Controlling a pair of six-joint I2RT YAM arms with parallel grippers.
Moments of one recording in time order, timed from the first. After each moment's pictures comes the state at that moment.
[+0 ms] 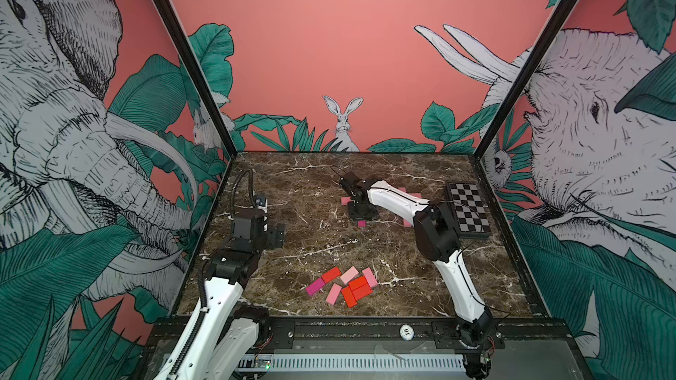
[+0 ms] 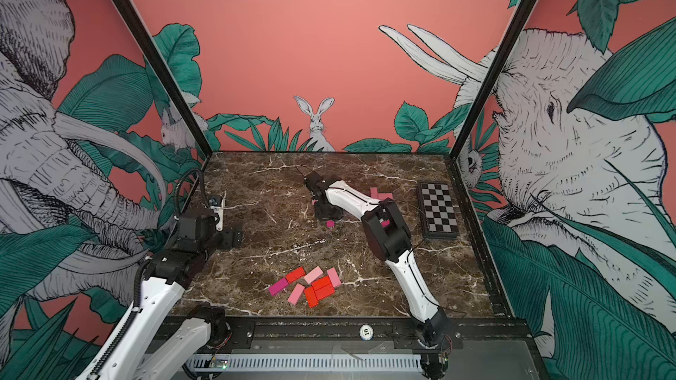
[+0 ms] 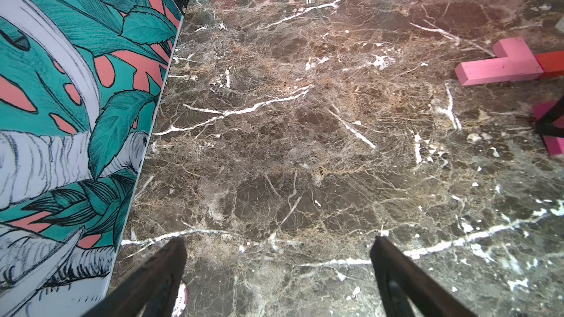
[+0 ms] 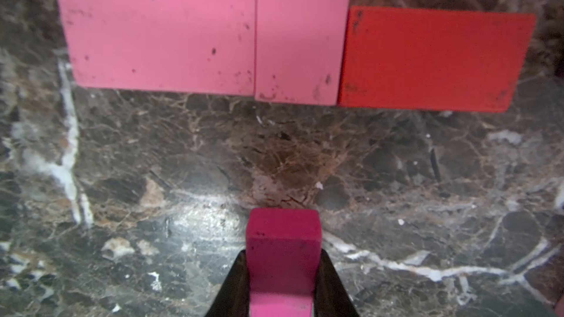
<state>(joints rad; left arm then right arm) -0.21 0.75 0.72 -0.67 -0.25 0.00 0.71 2.35 1.98 -1.03 0.11 0.59</state>
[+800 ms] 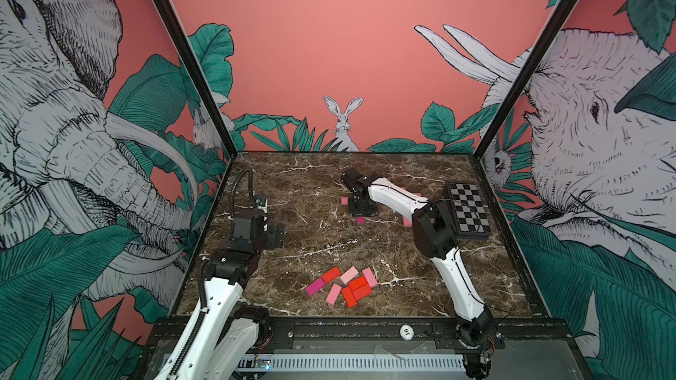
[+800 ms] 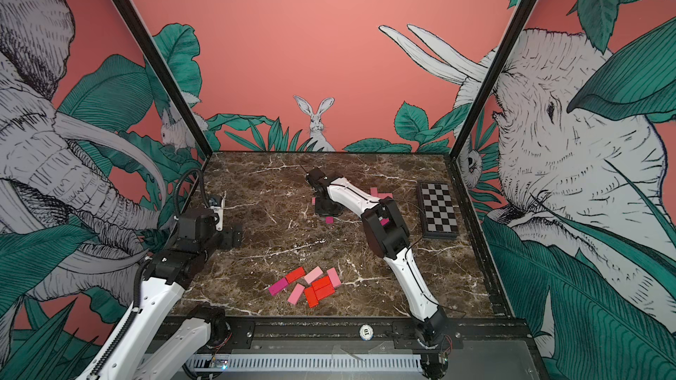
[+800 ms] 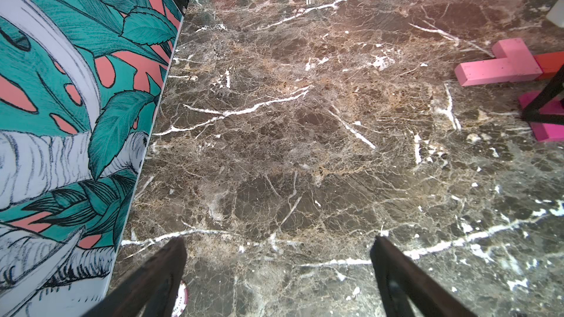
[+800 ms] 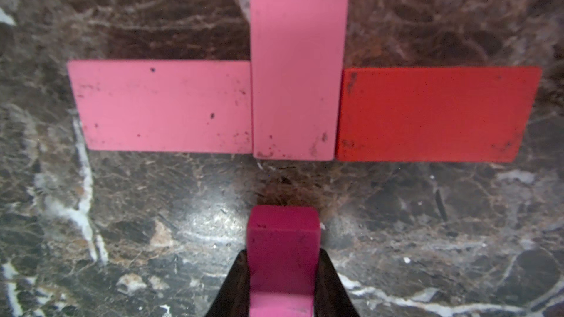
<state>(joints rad) -0.21 0.75 0.72 -0.67 -0.25 0.00 0.68 2.40 2.05 -1.03 0.08 0.60</state>
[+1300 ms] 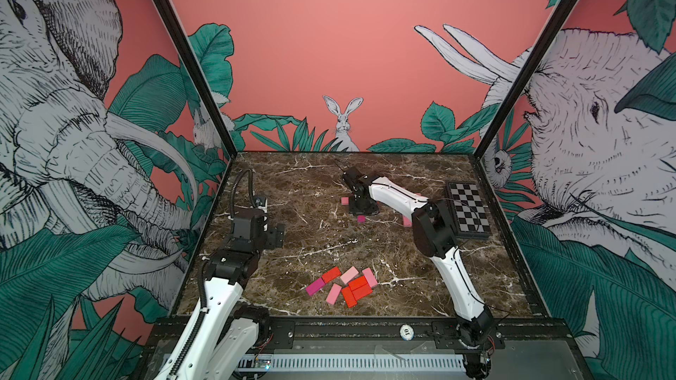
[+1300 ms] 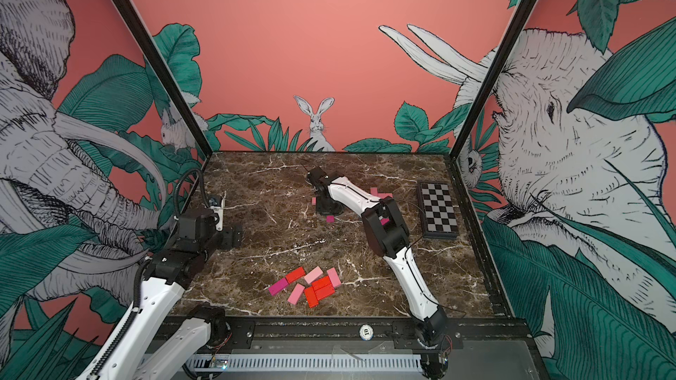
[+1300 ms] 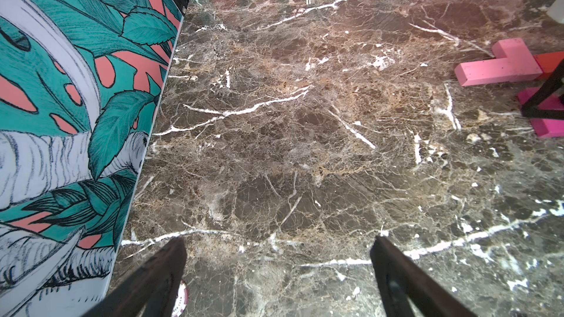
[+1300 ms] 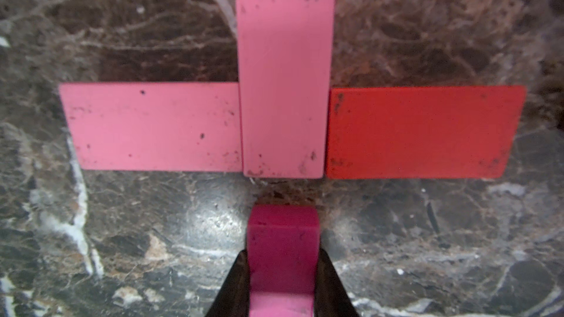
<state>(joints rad) -0.21 0.75 0.72 -0.67 -0.25 0.00 0.67 2.41 2.07 -1.02 0.09 0.59</state>
